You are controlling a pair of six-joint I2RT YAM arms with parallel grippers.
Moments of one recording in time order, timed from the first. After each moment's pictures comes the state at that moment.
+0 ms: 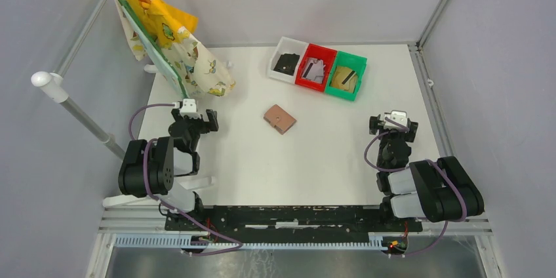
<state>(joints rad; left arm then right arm) 0.11 1.56 0.22 1.20 0.16 0.01 0.14 1.37 0.01 1.41 0.44 -0.24</state>
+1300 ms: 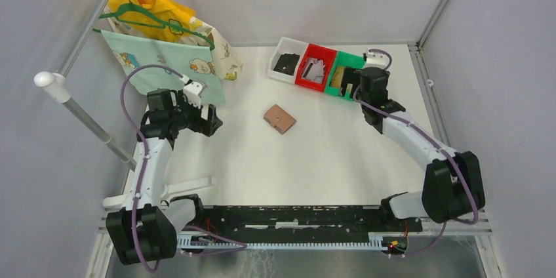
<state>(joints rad) 0.17 1.08 0.81 -0.43 0.60 0.37 0.28 1.30 0.83 0.05 0.33 0.25</state>
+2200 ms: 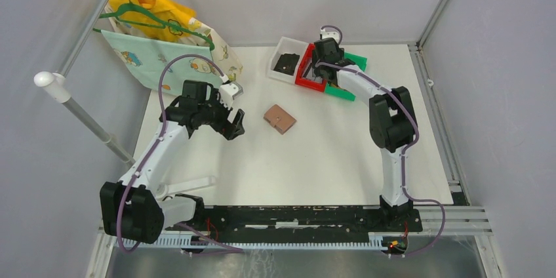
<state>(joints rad) -0.18 1.20 0.93 -0.62 0.49 0.43 0.40 2.10 1.67 -0.28 0.43 0.23</state>
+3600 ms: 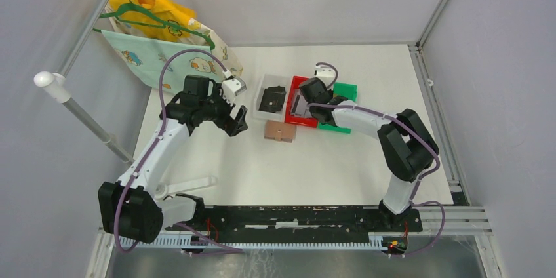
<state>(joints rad) -0.22 1.21 1.00 -0.62 0.50 0.42 0.62 1.82 1.18 -0.19 0.62 0.49</state>
